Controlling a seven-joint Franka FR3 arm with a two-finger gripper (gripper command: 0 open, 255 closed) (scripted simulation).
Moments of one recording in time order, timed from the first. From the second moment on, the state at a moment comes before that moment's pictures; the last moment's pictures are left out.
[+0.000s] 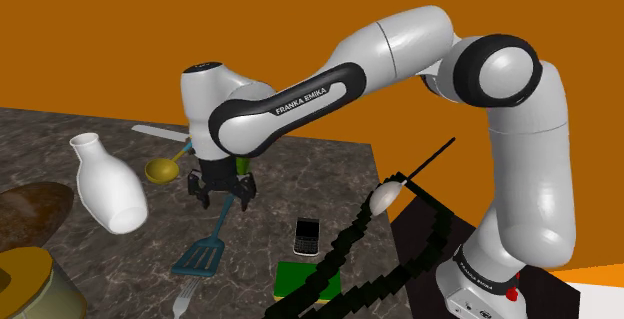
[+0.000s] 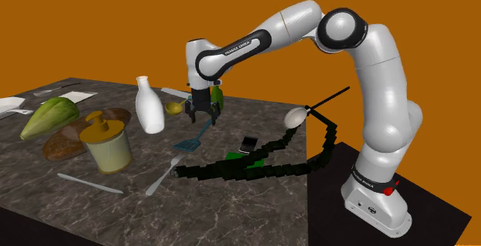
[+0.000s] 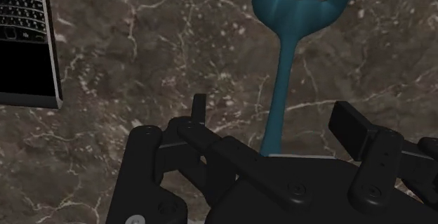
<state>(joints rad) 0.15 0.53 0.61 -1.63 -0.20 2.01 1.60</state>
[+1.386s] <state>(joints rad) 0.21 0.66 0.56 -1.55 -0.25 2.06 1.65</state>
